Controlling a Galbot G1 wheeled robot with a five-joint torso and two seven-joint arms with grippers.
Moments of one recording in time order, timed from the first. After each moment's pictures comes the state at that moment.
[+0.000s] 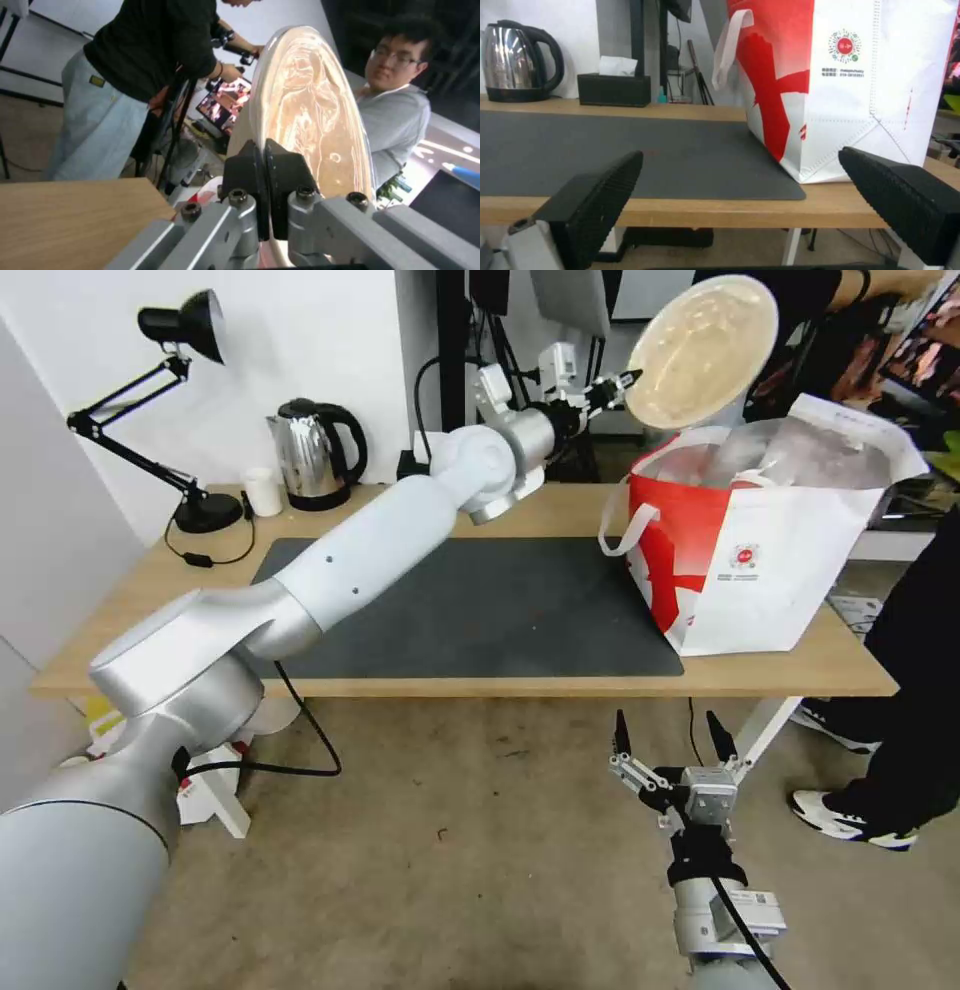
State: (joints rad) left arm -0.22 -1.40 0.59 -1.05 -1.78 0.10 0.08; right arm -1.68 1.00 0.16 2.24 0.08 0.13 0.69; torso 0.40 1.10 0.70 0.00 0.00
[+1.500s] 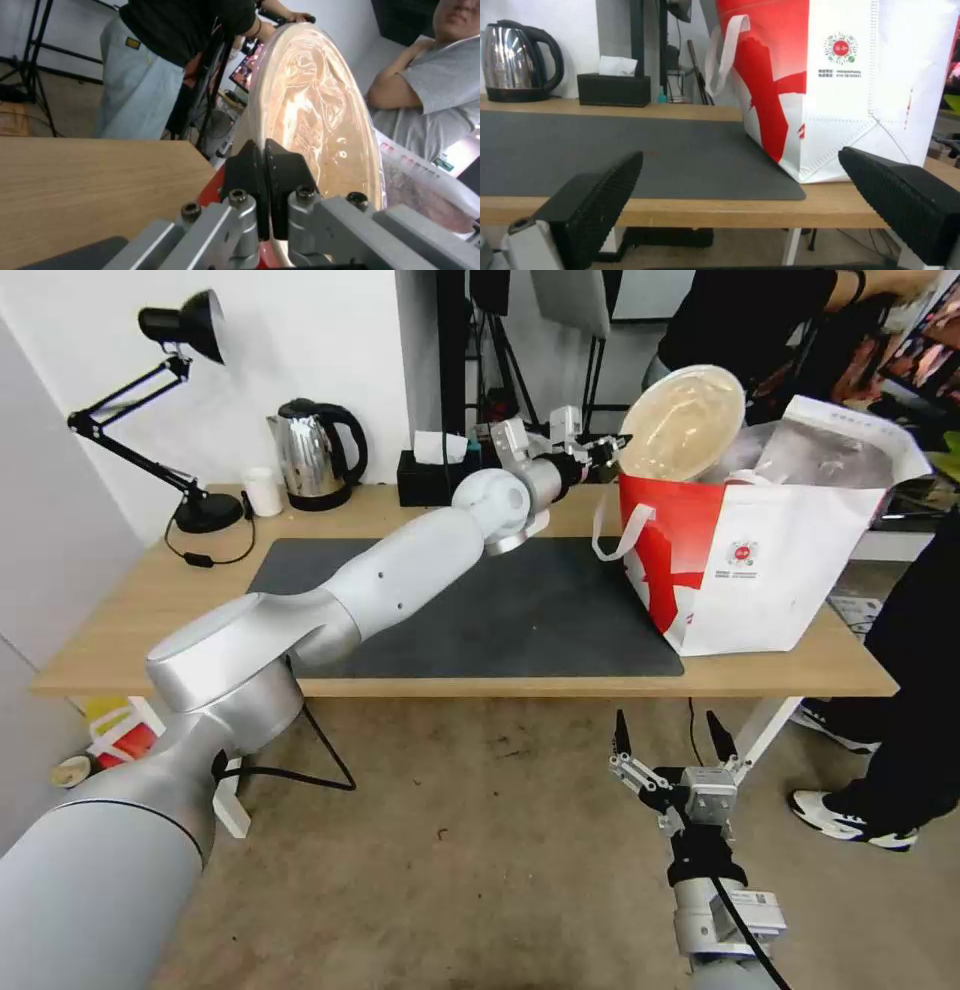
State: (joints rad) left arm -0.19 -1.48 0.65 -0.86 -1.69 0.11 0.12; right arm -1.68 1.00 0.16 2.24 0.08 0.13 0.69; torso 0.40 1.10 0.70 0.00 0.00
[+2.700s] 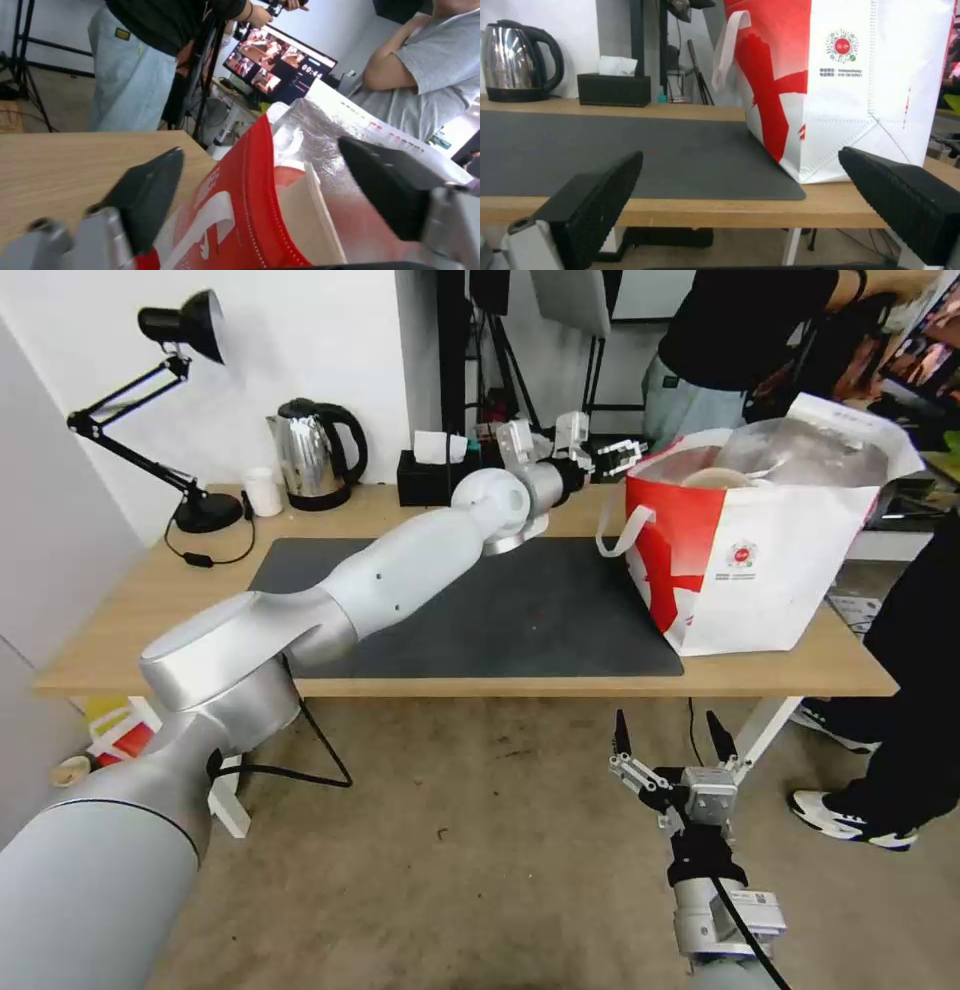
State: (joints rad) left arm -0.20 -1.46 0.66 -0.91 -1.67 0.16 0.12; right arm -1.68 1.00 0.16 2.24 0.08 0.13 0.69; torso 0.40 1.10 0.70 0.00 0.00
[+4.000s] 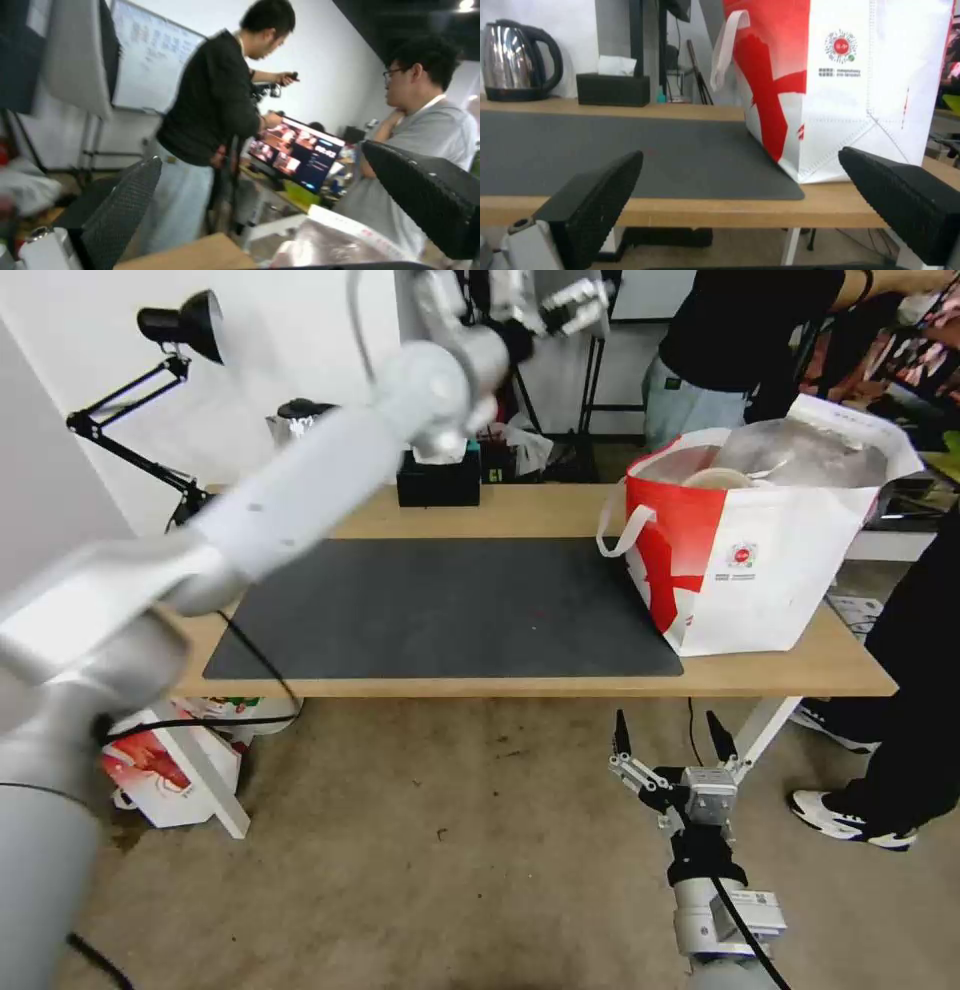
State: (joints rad) left arm -0.35 -1.08 0.58 -1.35 -1.69 0.11 -0.07; right arm -1.68 1.00 0.16 2.24 0.08 0.13 0.69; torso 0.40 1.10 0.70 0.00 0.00
